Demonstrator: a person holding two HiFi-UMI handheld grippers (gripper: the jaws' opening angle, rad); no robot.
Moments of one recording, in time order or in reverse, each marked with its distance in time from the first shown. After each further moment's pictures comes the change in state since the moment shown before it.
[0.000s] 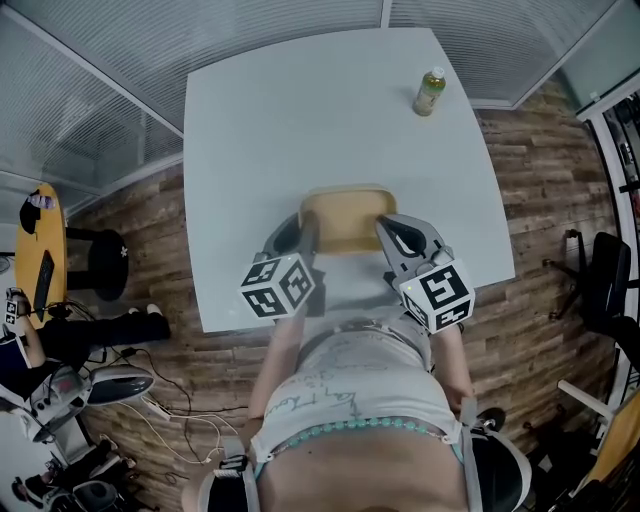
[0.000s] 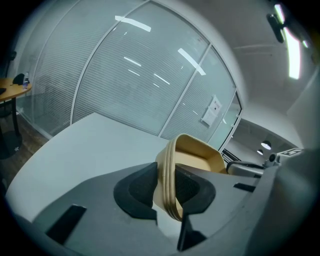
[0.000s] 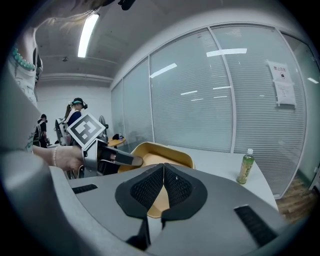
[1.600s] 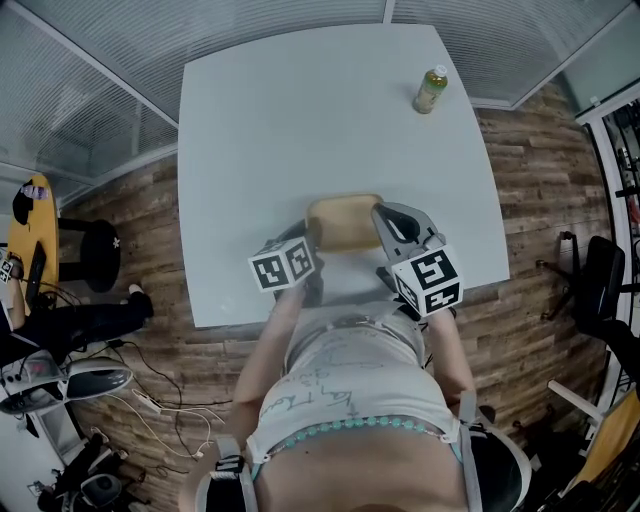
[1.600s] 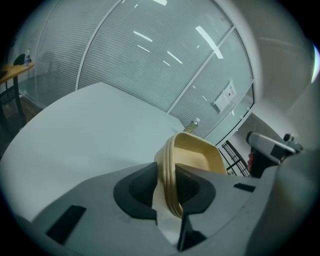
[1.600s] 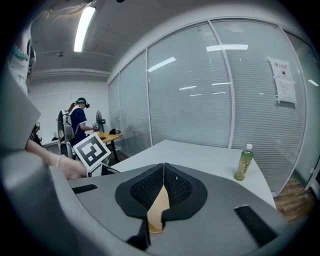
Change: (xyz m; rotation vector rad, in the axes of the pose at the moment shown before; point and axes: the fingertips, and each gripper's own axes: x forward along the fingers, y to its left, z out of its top) left arm 0.045 0.045 -0.091 -0.115 0.247 0.036; right arm 0.020 -0.018 -0.020 -0.007 0.059 -0.028
